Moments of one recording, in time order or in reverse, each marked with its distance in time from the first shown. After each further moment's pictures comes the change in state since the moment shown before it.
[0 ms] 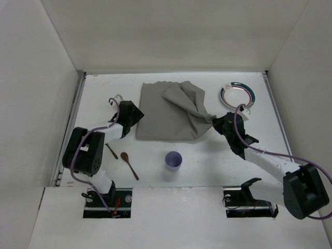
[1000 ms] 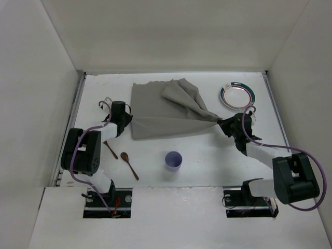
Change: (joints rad) left arm 0.108 0.047 0.021 -0.055 0.000 -0.052; right arm -0.238 0.173 -0.045 0.158 -0.257 0.152
